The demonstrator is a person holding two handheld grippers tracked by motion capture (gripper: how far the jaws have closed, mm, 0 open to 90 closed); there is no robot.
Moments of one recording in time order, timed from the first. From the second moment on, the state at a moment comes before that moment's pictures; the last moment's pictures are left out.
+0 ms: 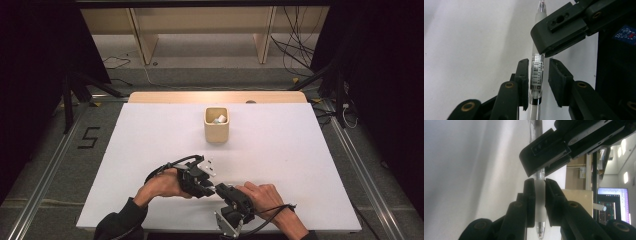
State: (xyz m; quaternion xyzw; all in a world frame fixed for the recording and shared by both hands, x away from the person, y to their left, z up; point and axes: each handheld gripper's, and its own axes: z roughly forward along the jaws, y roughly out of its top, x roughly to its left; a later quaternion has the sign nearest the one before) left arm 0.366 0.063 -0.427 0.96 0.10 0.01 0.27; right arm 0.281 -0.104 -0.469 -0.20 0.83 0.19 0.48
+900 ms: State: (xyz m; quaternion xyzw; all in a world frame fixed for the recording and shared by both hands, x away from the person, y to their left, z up) left arm 0.372 0.068 -0.430 0.96 0.11 -0.01 0.27; right arm 0.280 -0.107 -0.467 -0.19 0.83 0.19 0.48
